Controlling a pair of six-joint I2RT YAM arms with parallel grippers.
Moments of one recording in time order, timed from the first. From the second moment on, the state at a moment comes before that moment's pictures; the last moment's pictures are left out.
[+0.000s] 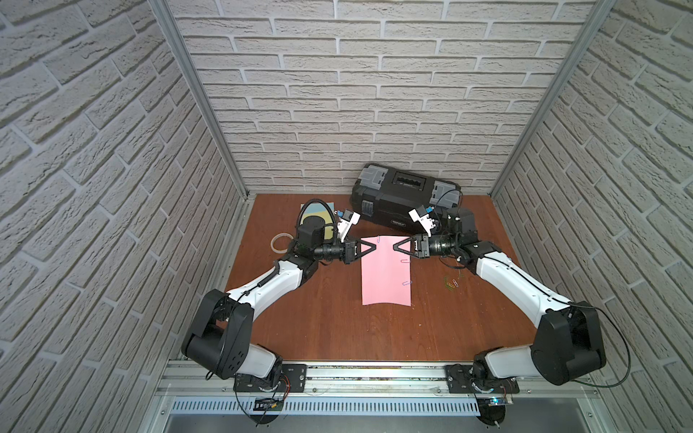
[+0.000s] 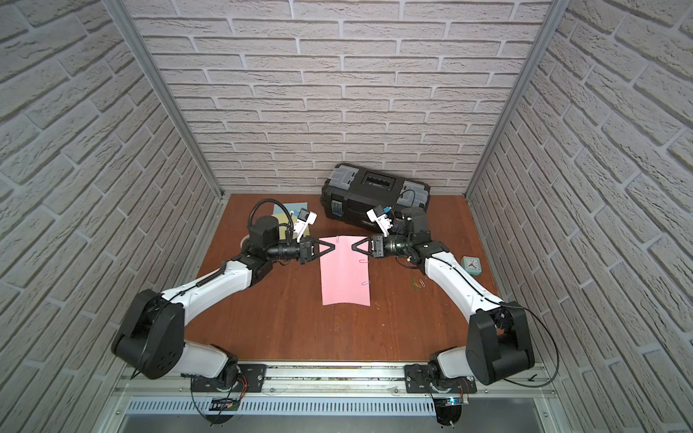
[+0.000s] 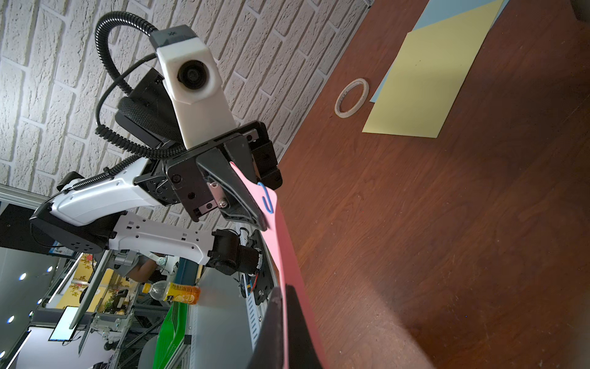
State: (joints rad) left arm -0.47 1.44 0.86 0.33 0.96 -0.48; right arm 0.22 1.40 1.01 -0.21 -1.07 0.41
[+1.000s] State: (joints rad) left arm -0.47 1.37 1.06 -0.54 0.95 0.09; right arm 0.25 1.31 1.16 -0.67 -0.85 -0.17
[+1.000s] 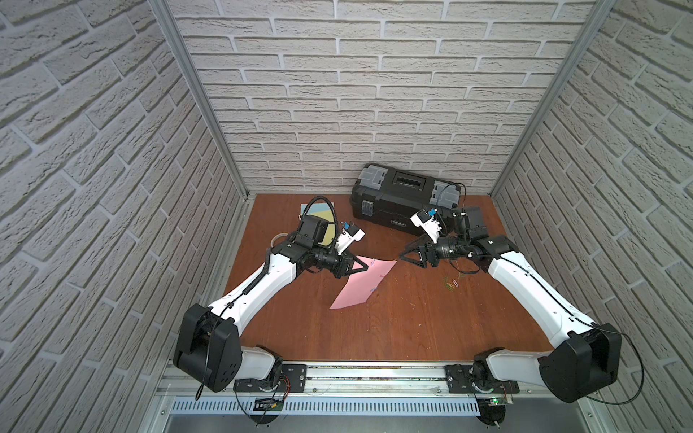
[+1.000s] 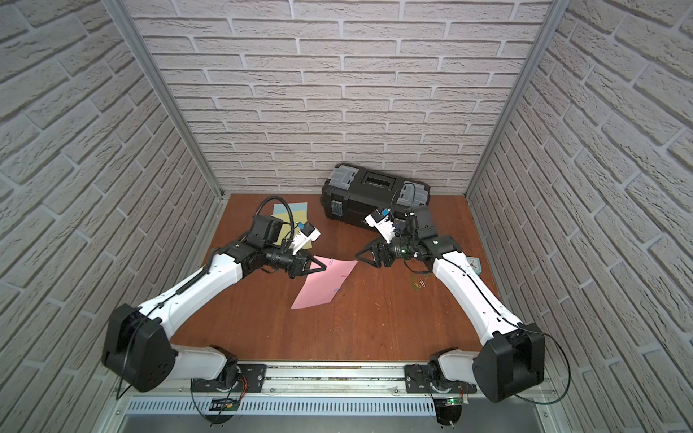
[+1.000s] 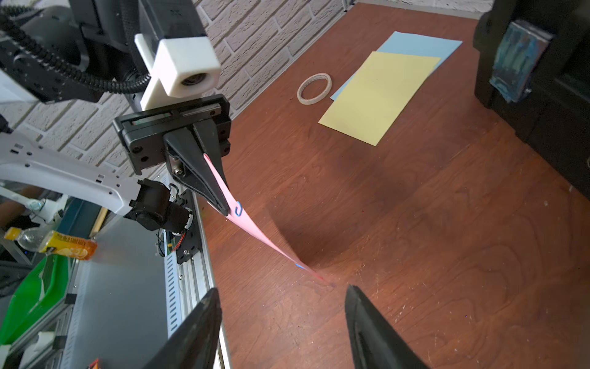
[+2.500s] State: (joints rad) left arm -0.48 1.37 1.09 -0.68 0.96 0.23; right arm 0.44 1.68 1.40 -0.87 -1.12 -0.57
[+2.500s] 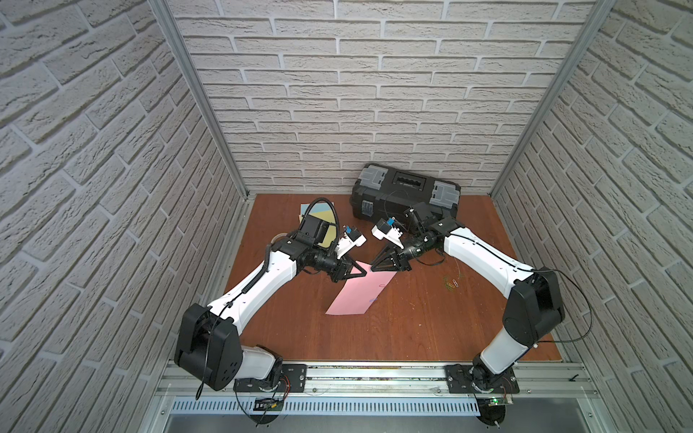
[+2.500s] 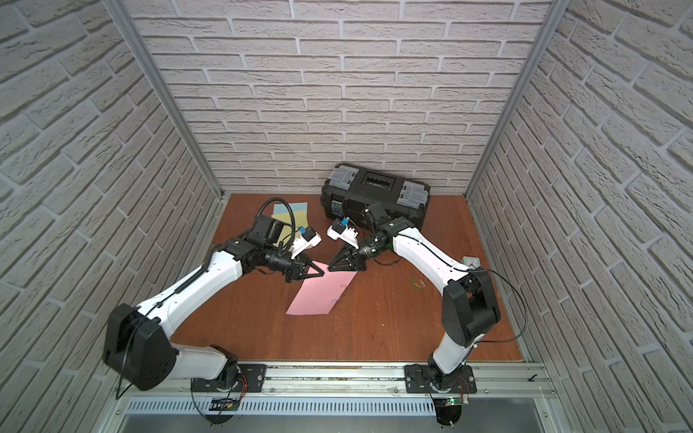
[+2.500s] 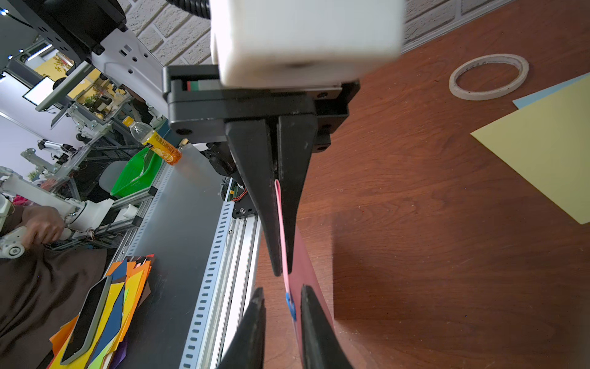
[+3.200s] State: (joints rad) left arm -0.48 1.37 1.09 -0.70 0.96 0.24; right arm 0.44 1.70 1.40 -0.88 -1.15 -0.57
